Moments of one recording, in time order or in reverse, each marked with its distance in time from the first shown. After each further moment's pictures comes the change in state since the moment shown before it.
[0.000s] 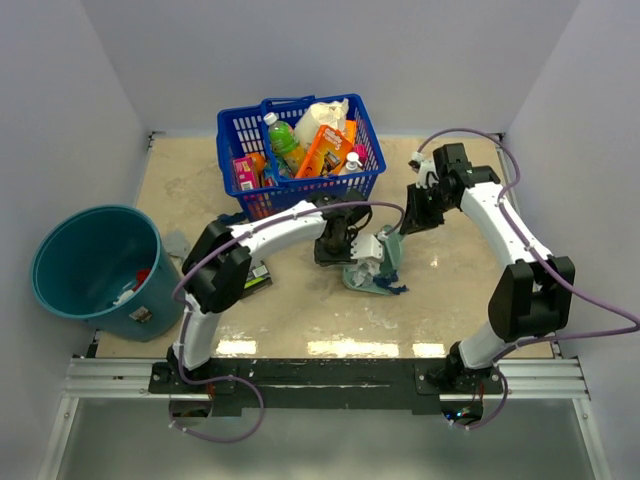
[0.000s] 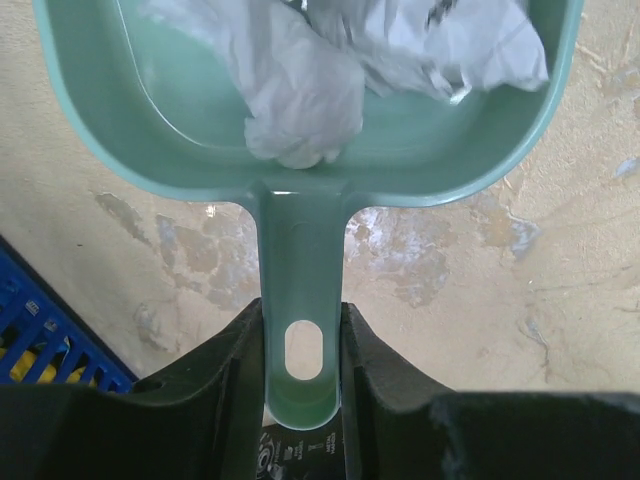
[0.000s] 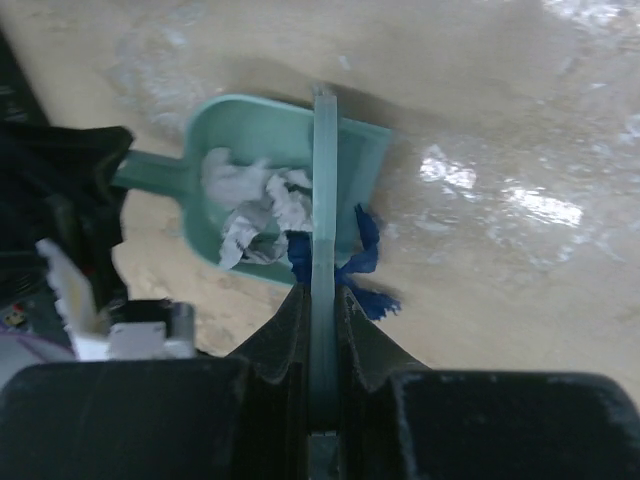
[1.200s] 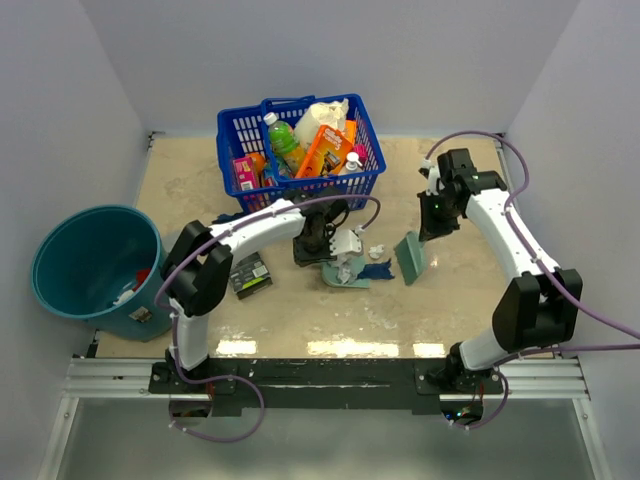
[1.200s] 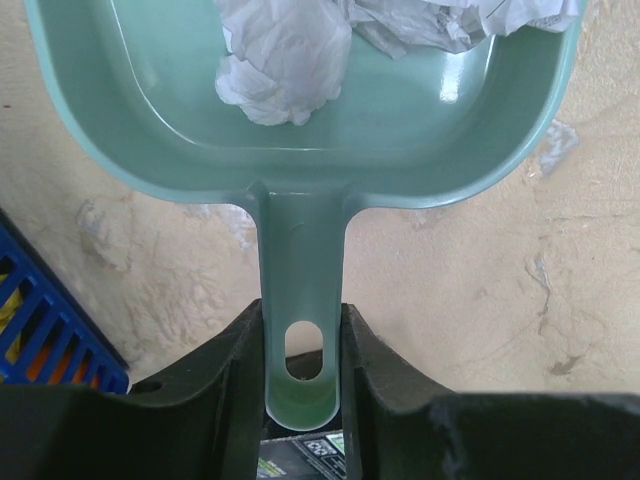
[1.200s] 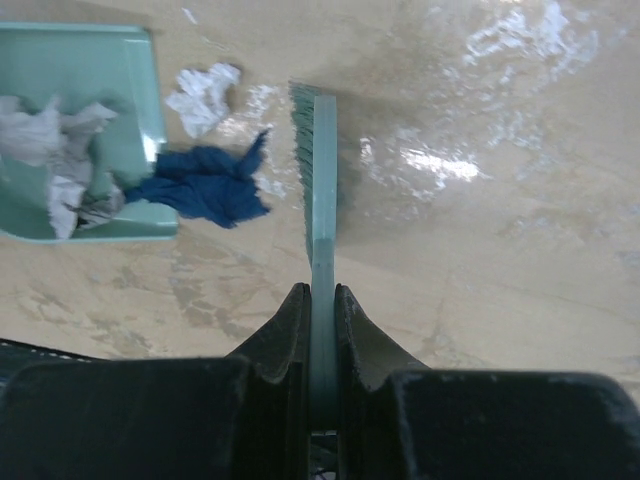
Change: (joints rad) left arm 0.084 -0.119 -0.158 0.005 -0.019 -0.037; right arm -0.010 -0.070 -0.039 -0.079 0.235 -0.054
